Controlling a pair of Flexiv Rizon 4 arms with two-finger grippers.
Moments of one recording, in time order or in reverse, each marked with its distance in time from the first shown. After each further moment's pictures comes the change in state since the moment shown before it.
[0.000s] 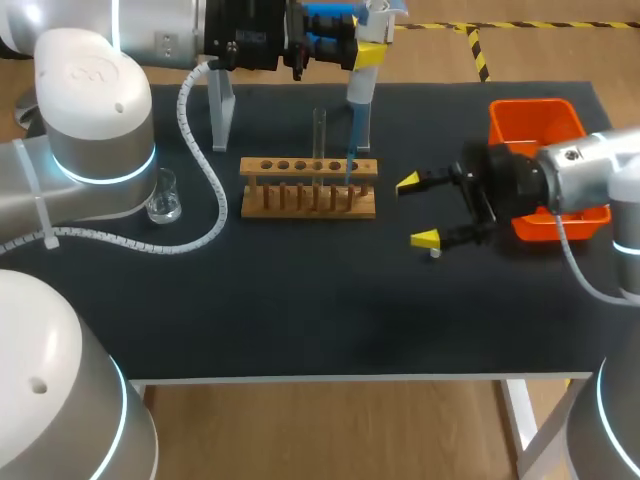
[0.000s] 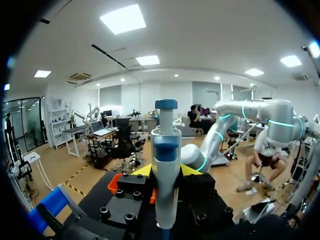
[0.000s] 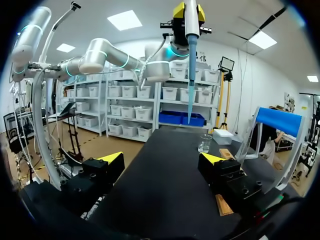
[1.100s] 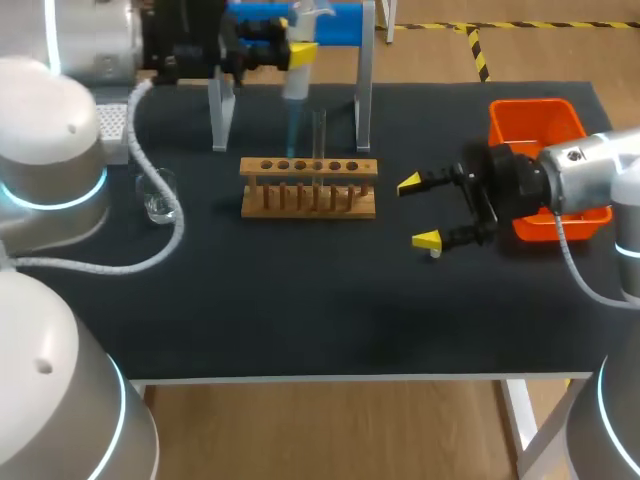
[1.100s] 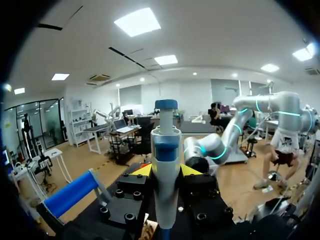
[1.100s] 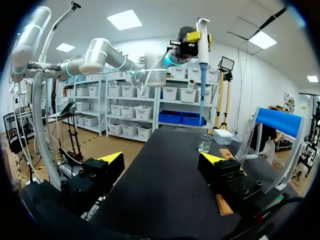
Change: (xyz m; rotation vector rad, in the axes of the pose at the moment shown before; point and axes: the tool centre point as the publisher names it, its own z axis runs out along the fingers) left arm -0.043 0.037 -0.084 -0.011 -0.203 0.012; right arm 0.002 0.002 -0.001 0.004 -0.004 0.000
